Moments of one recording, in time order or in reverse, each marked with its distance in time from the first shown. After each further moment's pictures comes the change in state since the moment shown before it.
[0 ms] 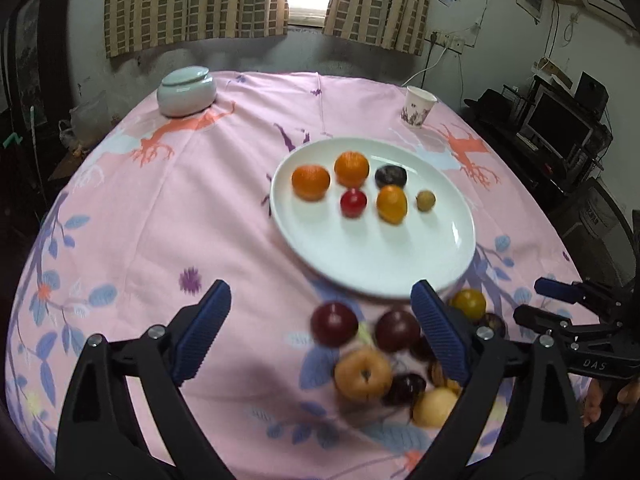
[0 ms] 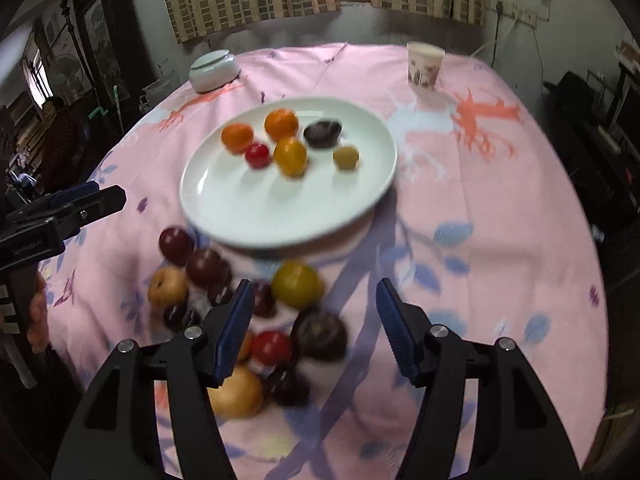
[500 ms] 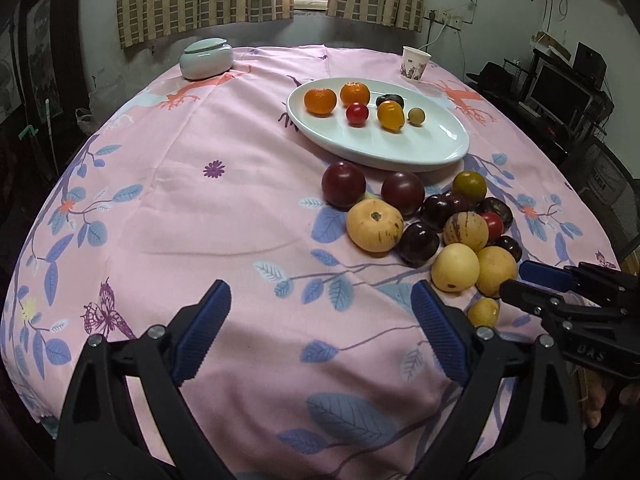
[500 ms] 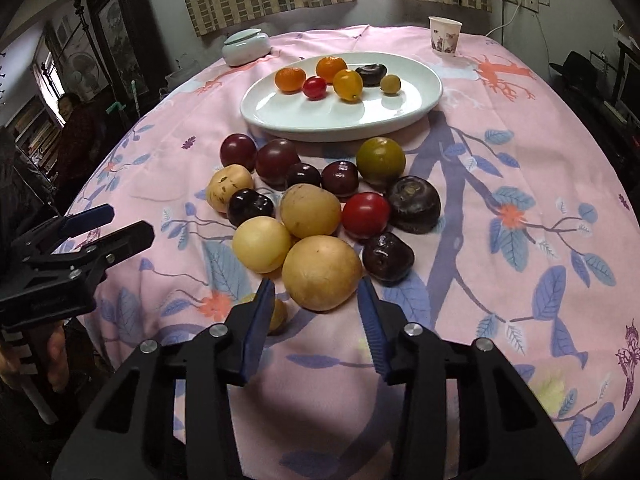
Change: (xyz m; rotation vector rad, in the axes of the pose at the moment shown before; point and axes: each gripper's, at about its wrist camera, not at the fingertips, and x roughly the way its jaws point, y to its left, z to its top) left arm -0.034 0.001 -0.098 0.045 0.026 0.064; right arm 0.006 0.053 -0.081 0.000 -0.011 0.026
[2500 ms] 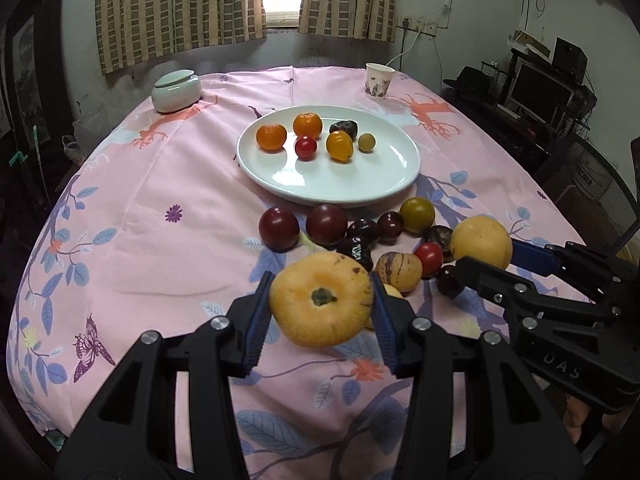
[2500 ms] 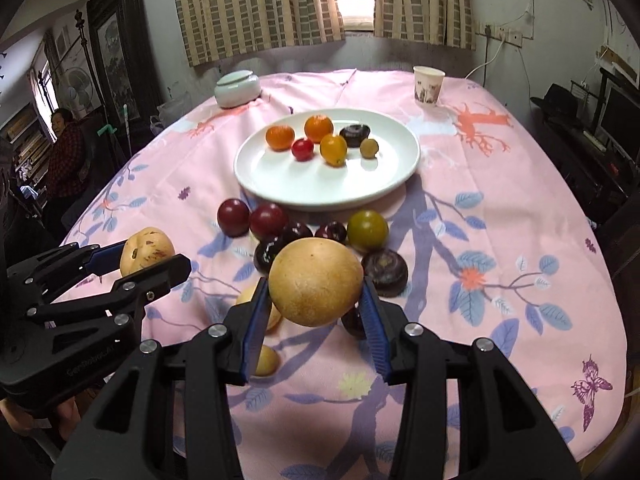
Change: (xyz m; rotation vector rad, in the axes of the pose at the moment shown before) left arm -0.020 -0.055 0.030 0.050 -0.051 -0.030; right arm -0.042 0.007 0.030 -0.019 -0.141 -0.069
